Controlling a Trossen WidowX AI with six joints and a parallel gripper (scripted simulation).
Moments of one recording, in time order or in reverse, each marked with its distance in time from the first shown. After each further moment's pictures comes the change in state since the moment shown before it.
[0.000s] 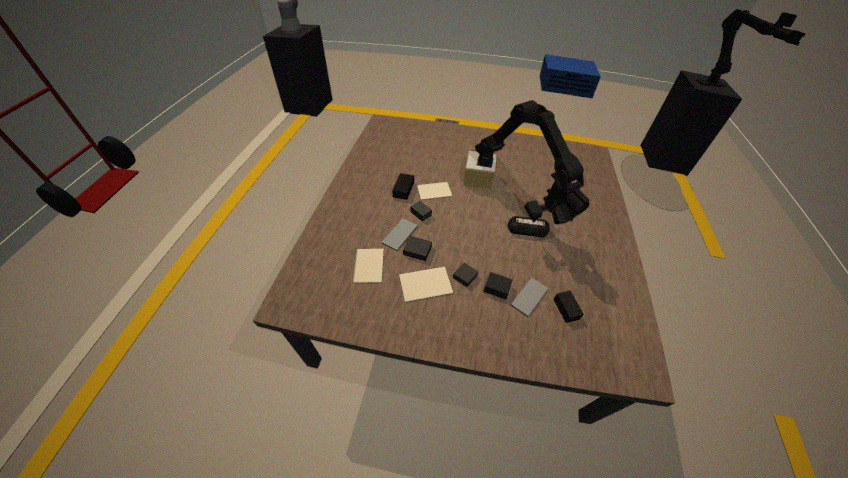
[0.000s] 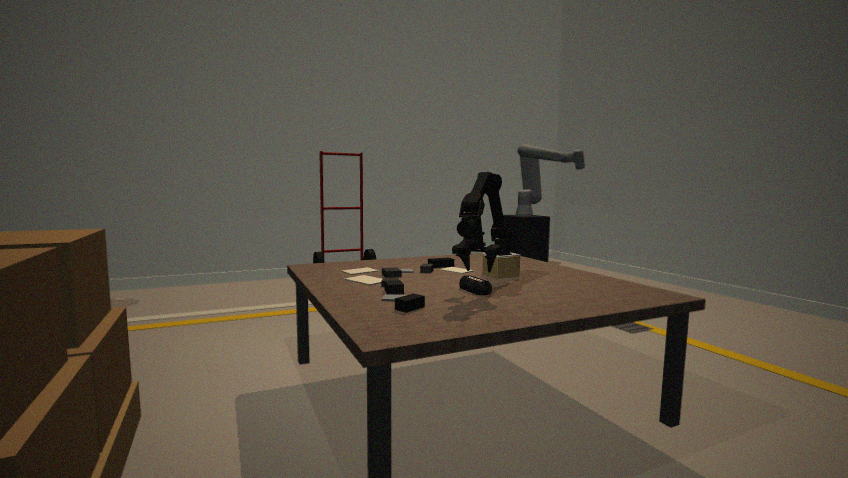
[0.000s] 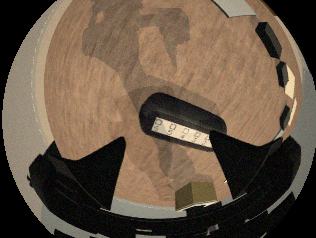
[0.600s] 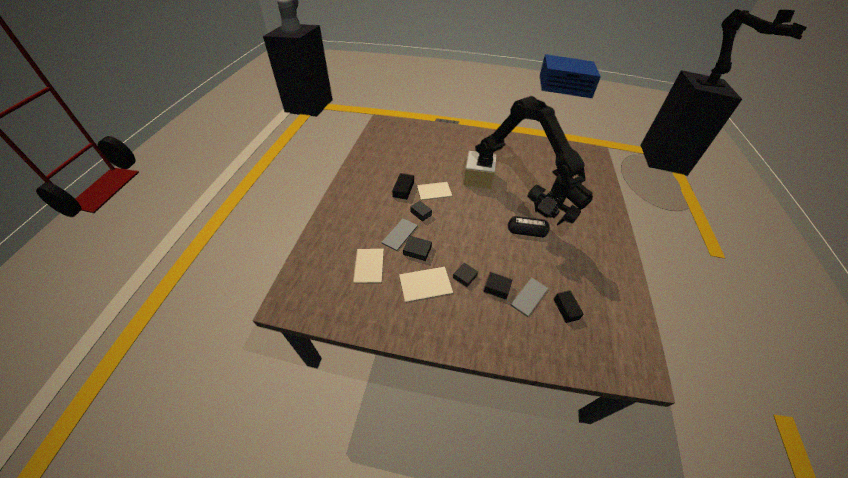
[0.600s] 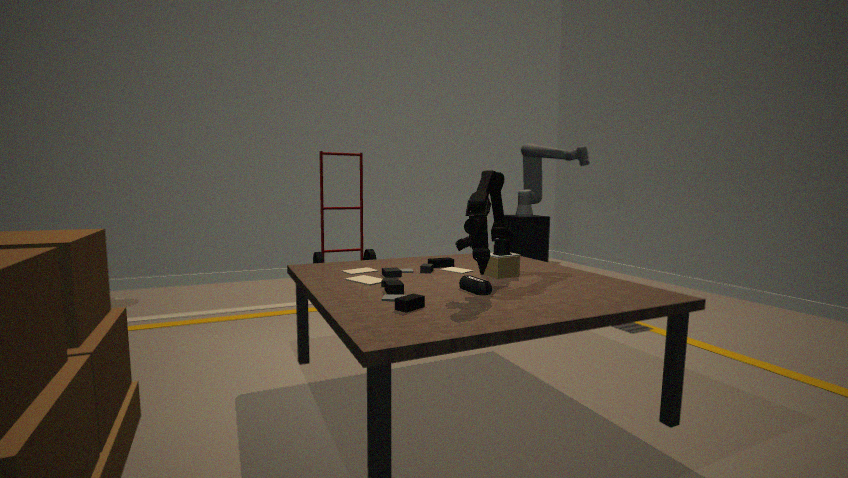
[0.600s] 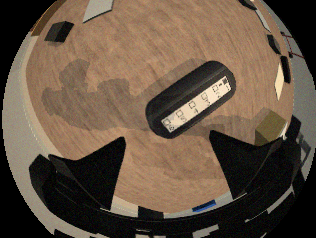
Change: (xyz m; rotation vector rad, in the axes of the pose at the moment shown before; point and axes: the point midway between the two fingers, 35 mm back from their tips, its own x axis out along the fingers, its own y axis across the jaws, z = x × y) arm 0.001 0.013 -0.004 0.997 -0.076 0.015
